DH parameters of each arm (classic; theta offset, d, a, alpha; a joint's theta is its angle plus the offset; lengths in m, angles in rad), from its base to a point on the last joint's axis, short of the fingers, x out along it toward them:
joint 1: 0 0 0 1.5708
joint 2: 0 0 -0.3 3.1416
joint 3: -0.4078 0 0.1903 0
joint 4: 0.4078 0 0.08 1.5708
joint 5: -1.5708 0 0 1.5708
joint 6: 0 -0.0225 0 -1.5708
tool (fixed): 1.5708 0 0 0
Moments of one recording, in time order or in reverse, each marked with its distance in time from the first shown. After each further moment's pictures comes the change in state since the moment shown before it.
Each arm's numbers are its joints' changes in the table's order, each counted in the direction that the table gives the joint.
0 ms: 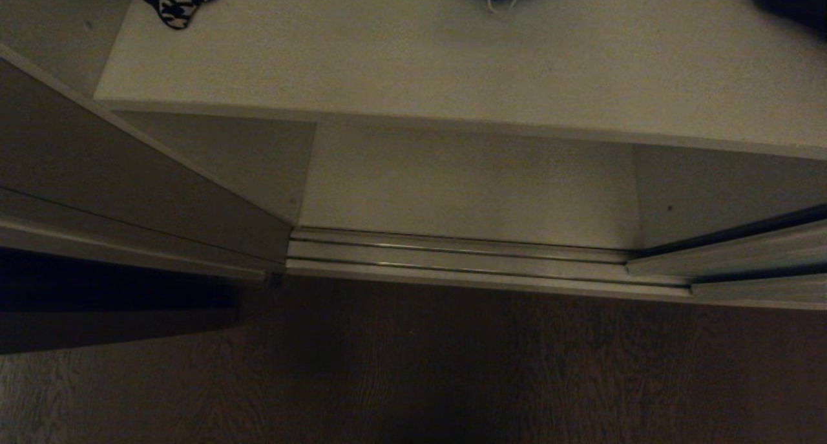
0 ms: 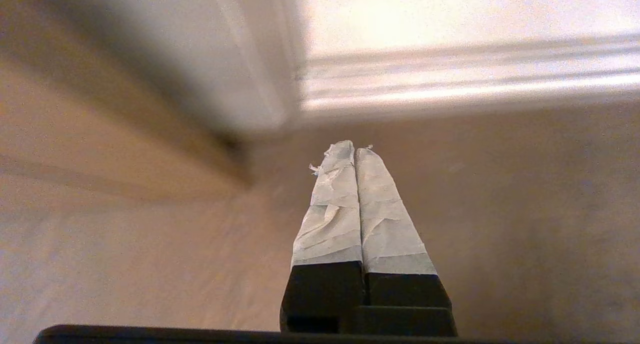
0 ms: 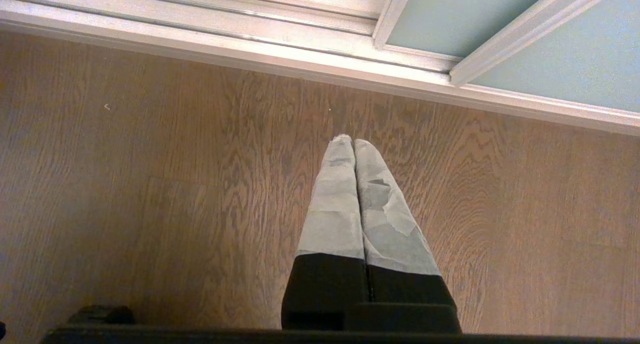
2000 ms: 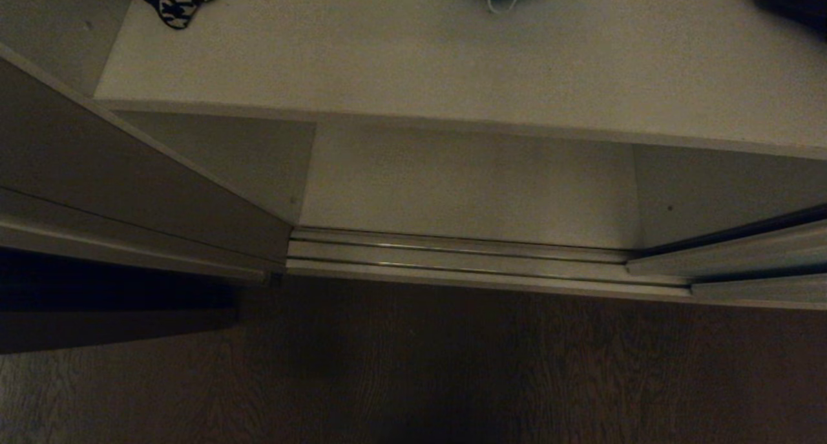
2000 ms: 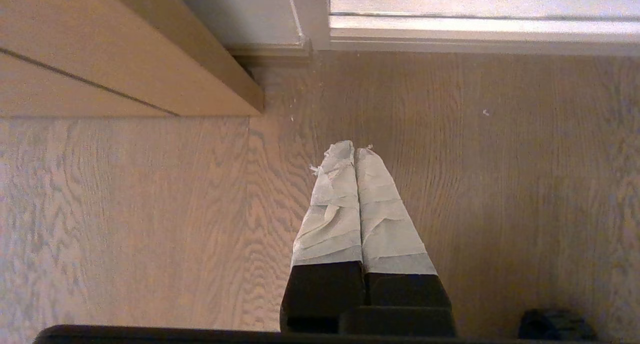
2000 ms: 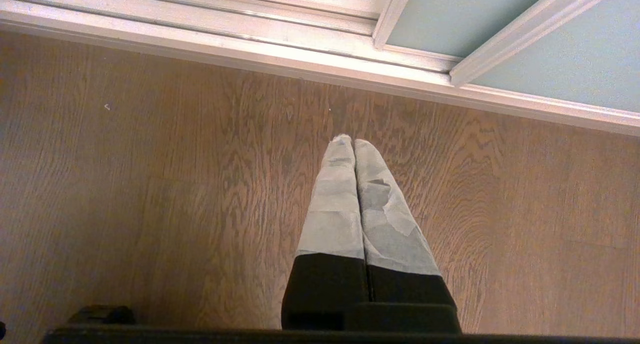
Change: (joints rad) left arm 0.000 0.000 0.001 0.213 0.125 0.043; right arm 0.000 0.000 0.000 0.000 0.000 0.000
